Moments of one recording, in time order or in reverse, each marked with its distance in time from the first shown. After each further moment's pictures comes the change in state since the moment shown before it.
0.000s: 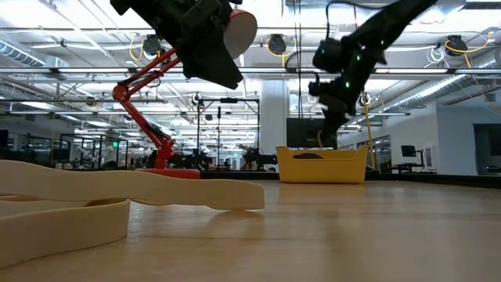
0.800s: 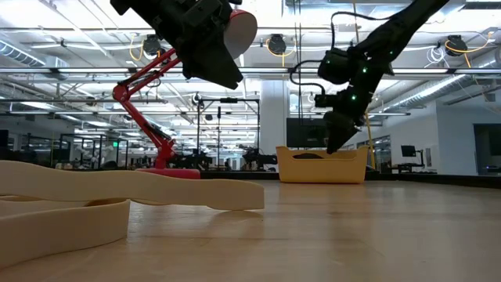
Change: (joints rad) left arm 0.000 0.000 0.000 0.001 -0.002 -0.015; right arm -0.007 0.001 -0.132 0.121 0.078 0.029
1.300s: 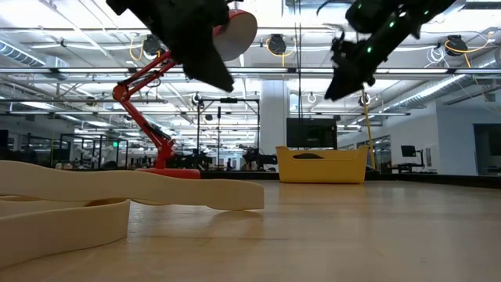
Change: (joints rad) left arm -0.017 0.000 0.000 -0.051 0.085 0.121; right arm 0.011 -0.347 0.000 0.016 -0.022 0.078
